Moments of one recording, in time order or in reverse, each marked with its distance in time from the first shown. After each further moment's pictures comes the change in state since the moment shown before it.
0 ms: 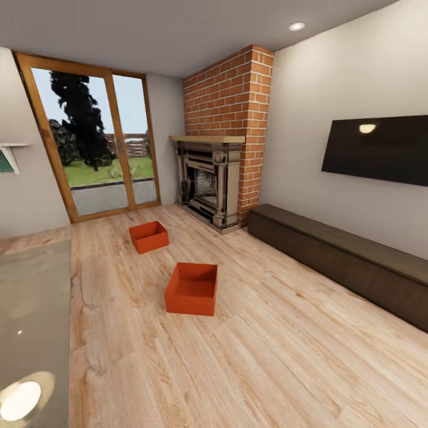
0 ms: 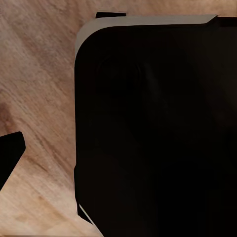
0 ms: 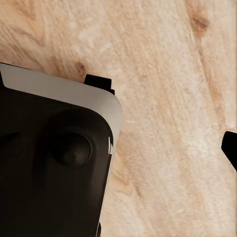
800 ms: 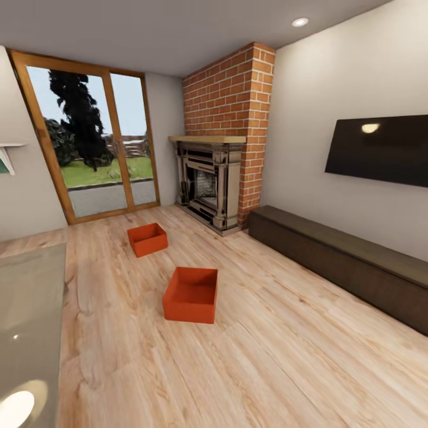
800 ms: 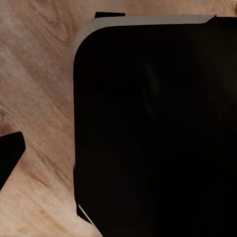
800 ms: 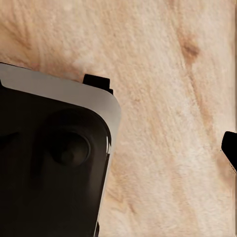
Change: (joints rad) left arm 0.000 -0.002 0.000 0.000 0.000 0.000 0.000; right arm 0.000 -0.003 0.000 0.000 0.002 0.000 0.000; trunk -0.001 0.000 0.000
